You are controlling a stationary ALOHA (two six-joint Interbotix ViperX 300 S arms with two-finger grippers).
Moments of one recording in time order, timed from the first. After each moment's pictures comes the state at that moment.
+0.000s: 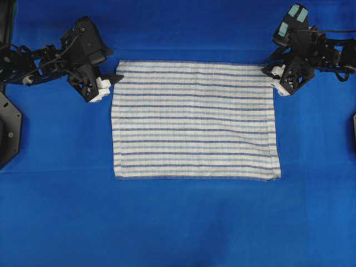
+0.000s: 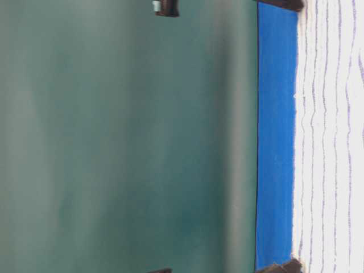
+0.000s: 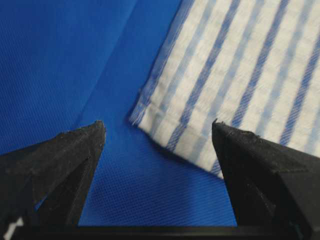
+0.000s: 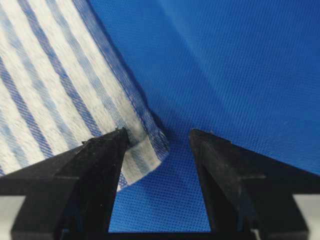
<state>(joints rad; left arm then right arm) 0.48 -0.03 1.09 -0.02 -0.42 0.14 -0.58 -0.05 1.03 -0.35 -0.08 0.37</state>
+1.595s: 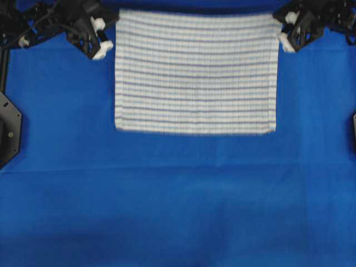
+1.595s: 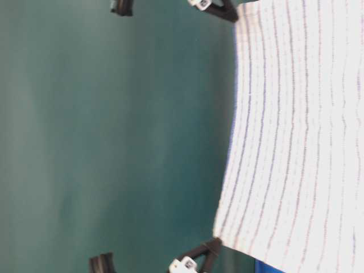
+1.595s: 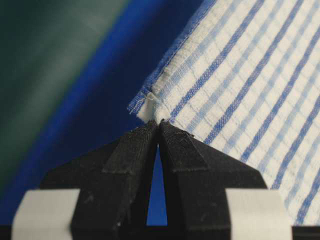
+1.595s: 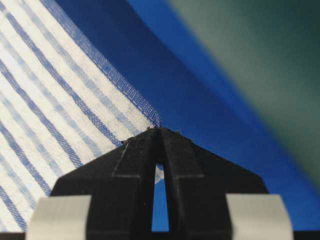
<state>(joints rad) 0.66 -0.16 0.91 -0.02 -0.27 0.21 -0.78 -0.17 0.90 -0.35 -0.02 0.23</state>
